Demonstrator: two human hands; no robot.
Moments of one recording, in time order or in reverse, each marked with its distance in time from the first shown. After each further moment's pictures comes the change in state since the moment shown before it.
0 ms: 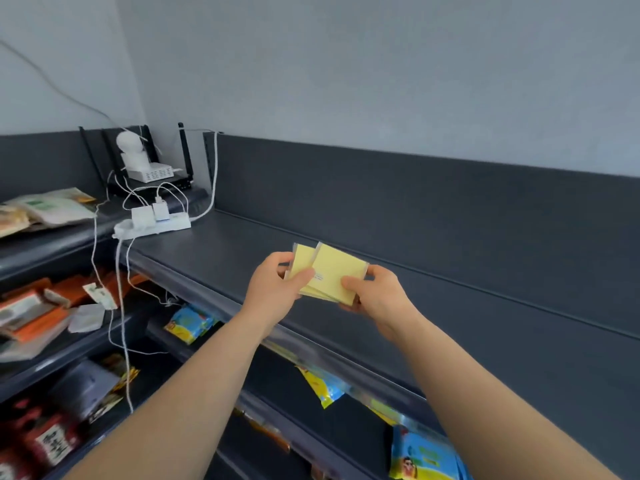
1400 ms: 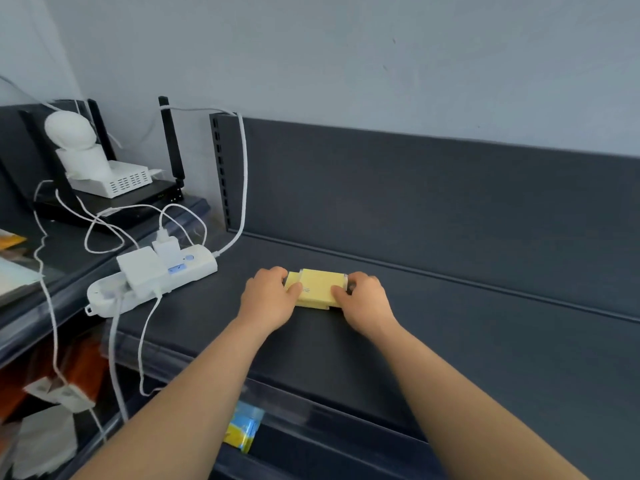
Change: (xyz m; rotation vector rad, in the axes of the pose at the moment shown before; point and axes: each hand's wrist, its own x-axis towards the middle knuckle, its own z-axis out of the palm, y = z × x) left_hand 0.314 -0.148 -0.173 0.694 -0.219 0.060; right_hand 0.241 0.028 0.263 -0.757 0.289 -0.004
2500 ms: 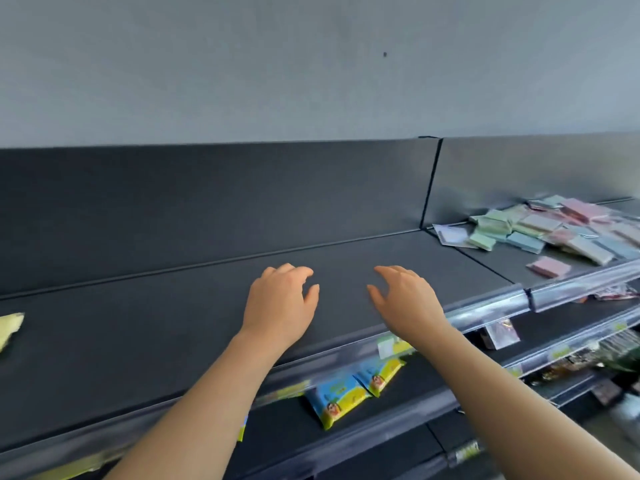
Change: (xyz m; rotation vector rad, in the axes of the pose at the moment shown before) left_hand -0.248 0.328 0.148 -0.042 -0.133 0.913; right_hand -0.282 0.232 -0.331 -0.591 0.502 0.357
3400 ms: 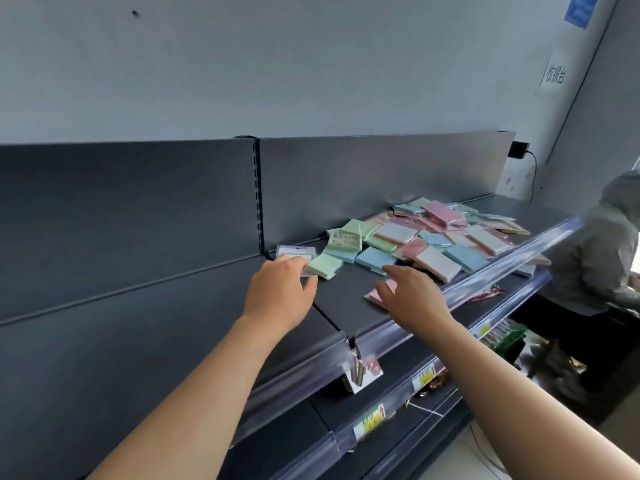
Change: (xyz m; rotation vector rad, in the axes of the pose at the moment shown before) left_hand 0.184 0.285 0.219 -0.147 -0.136 0.141; right_hand 0.106 0.369 -0.069 -0.009 0.047 0.292
